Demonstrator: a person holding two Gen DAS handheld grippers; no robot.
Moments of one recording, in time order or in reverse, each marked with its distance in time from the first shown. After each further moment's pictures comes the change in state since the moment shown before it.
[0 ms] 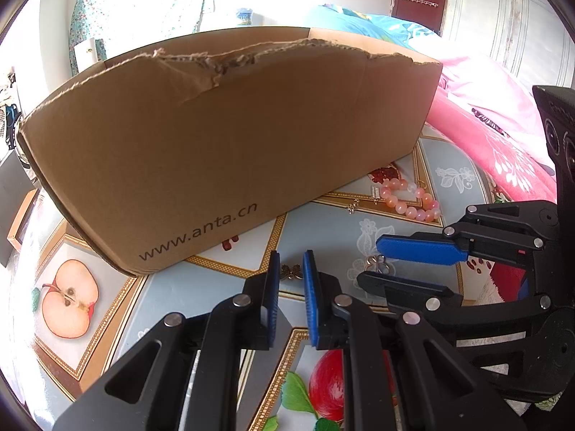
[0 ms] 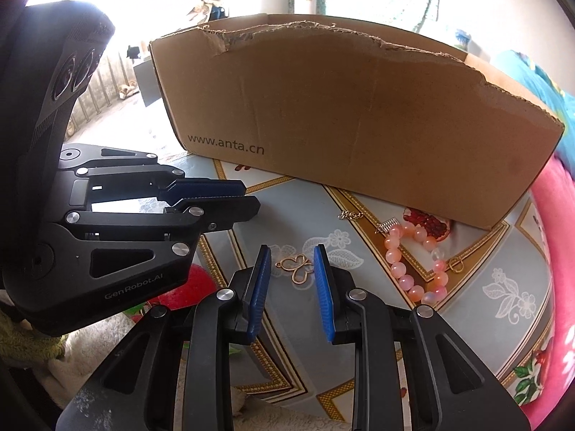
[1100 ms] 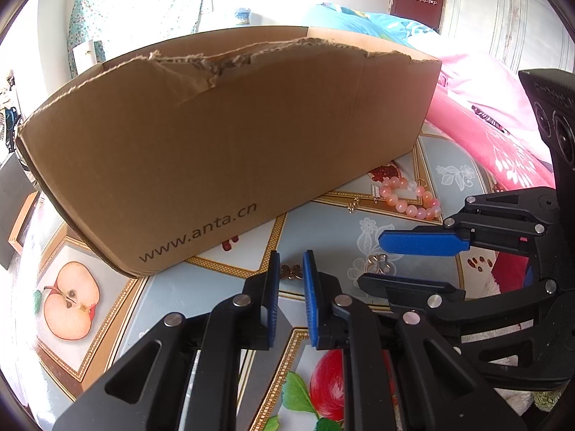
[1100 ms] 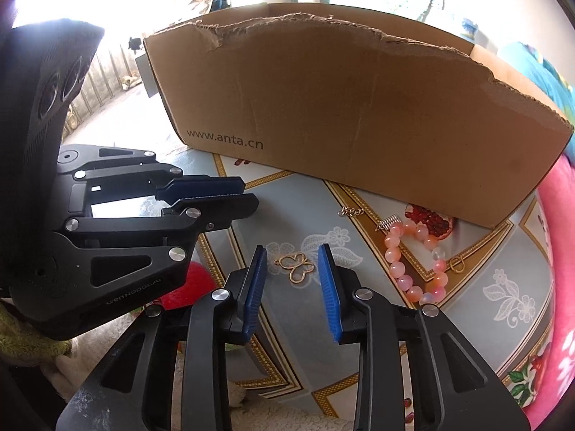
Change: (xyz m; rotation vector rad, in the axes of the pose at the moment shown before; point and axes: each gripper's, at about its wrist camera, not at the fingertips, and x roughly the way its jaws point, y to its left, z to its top) left arm 0.001 -0.001 0.000 0.005 0.002 0.002; right arm 0.017 -0.009 0.017 -0.001 0.072 0.011
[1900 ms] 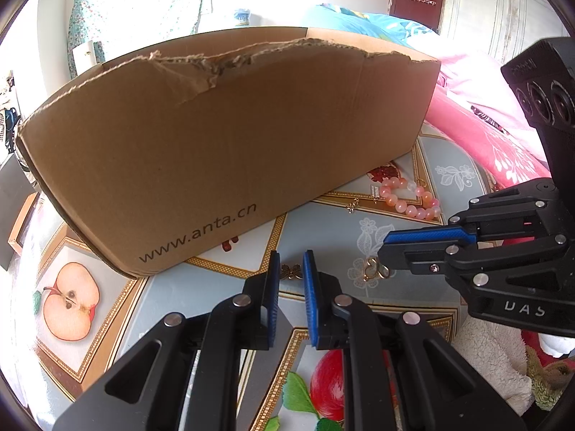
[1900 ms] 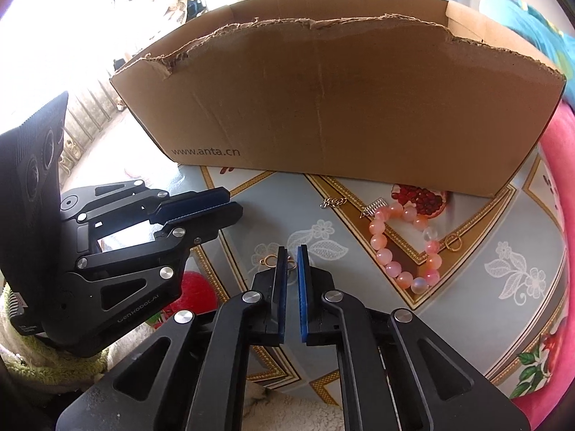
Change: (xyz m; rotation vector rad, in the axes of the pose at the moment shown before) left arm 0.000 0.000 -0.001 0.001 -0.003 -0.003; right arm 0.006 -0.033 0.021 0.181 0.069 0.102
